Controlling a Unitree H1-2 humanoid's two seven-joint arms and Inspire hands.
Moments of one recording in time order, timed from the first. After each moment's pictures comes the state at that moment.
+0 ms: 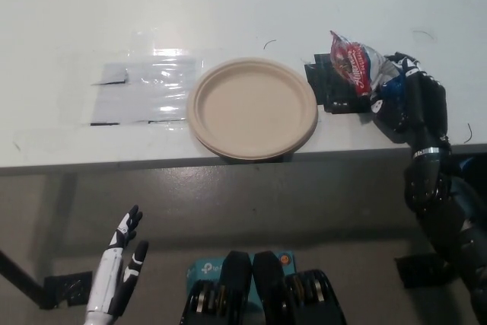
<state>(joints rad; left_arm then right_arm) 0.02 0.12 -0.02 0.20 0.29 -0.35 0.09 -0.87 -0.20 0.24 1.23 -0.55 -0.36 -0.66</state>
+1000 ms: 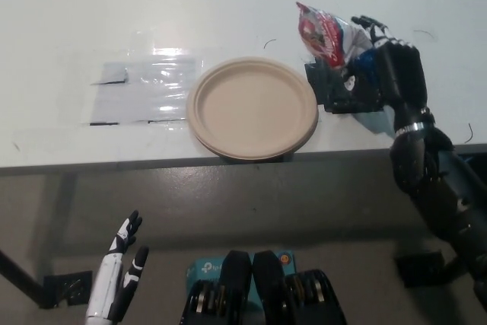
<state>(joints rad) 0.03 0.12 -0.02 0.20 0.30 -0.36 0.09 -0.93 -0.23 0.39 1.10 -0.63 -0.38 -0.65</state>
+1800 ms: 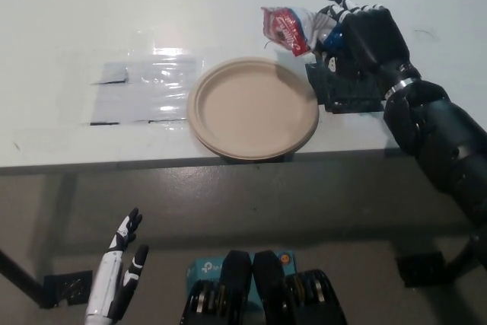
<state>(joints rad) 0.03 0.12 -0.02 0.19 0.30 -0.36 0.09 -1.11 -0.24 0.62 1.29 -0.75 -0.36 -0.58</state>
